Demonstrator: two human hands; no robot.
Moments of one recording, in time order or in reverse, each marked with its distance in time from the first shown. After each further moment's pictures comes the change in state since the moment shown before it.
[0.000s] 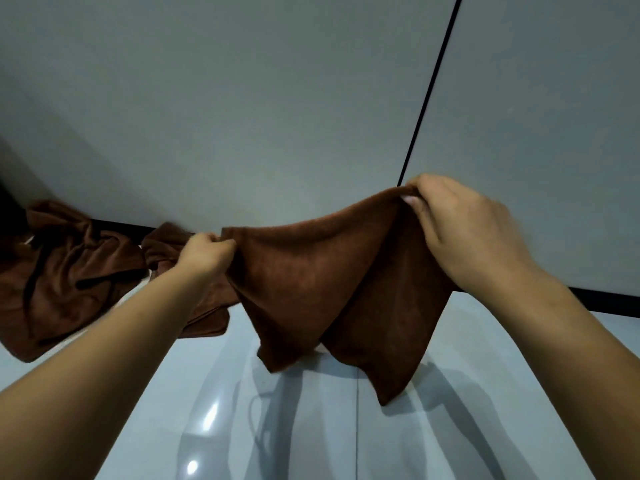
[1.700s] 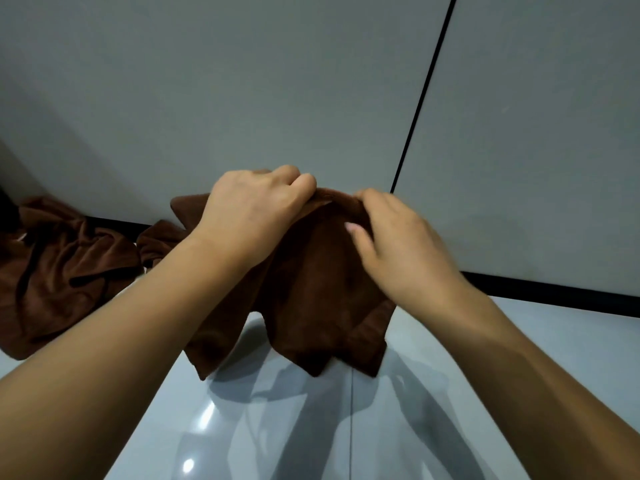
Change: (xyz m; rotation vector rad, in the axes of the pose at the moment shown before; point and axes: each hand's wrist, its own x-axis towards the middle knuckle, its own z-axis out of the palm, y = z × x) left_hand -0.041 0.065 0.004 0.843 0.391 1.429; right_hand -0.003 -0.044 0.014 0.228 -0.132 0.066
